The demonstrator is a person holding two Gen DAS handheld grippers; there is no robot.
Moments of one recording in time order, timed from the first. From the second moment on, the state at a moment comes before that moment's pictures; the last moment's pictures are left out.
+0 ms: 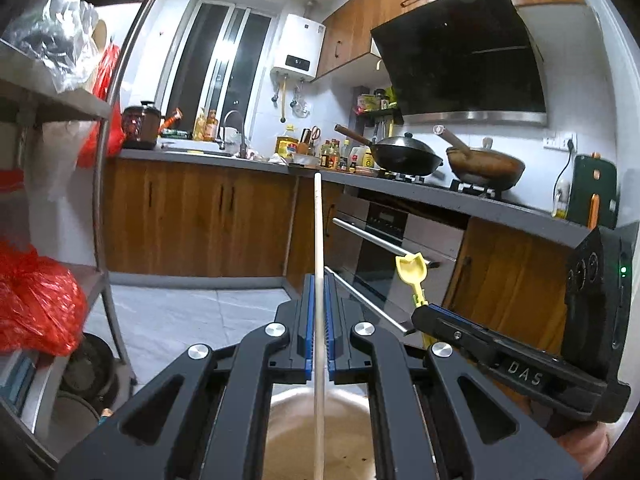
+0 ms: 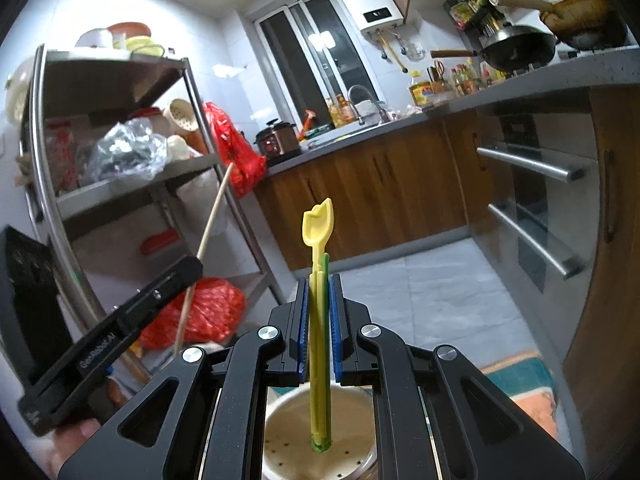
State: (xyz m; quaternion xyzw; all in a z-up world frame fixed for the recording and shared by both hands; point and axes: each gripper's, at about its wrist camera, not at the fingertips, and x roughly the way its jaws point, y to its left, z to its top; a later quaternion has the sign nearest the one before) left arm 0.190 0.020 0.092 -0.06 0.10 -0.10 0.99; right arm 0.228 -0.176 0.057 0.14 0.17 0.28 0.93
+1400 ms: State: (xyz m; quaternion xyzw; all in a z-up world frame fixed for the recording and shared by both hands) left arm 0.105 0.051 0.087 -0.03 0.15 -0.04 0.99; right arm 0.160 -0.214 0.053 0.09 0.19 0.25 0.94
